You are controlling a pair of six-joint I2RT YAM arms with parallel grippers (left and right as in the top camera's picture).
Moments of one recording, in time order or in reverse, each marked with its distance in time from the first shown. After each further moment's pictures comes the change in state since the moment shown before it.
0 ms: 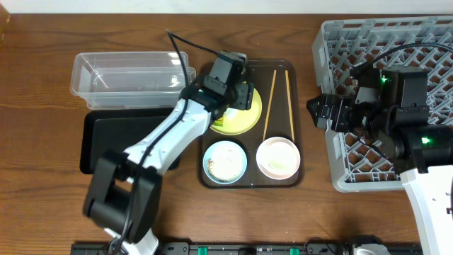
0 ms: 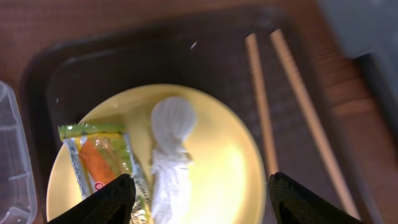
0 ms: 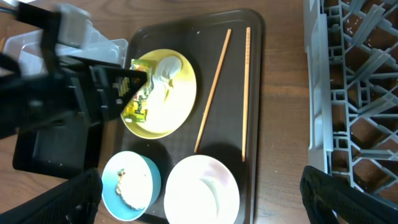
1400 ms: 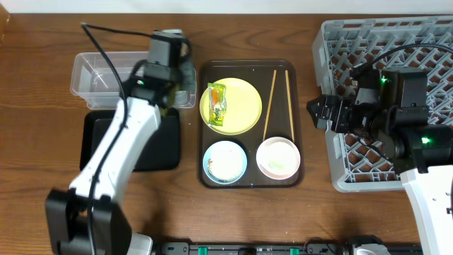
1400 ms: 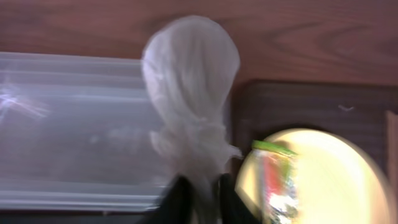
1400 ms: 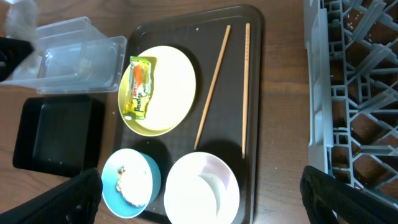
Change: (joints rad) left arm 0.297 -0.196 0.029 -0.175 -0.148 0.018; right arm 0.000 0.000 0.001 -0.014 0.000 0.001
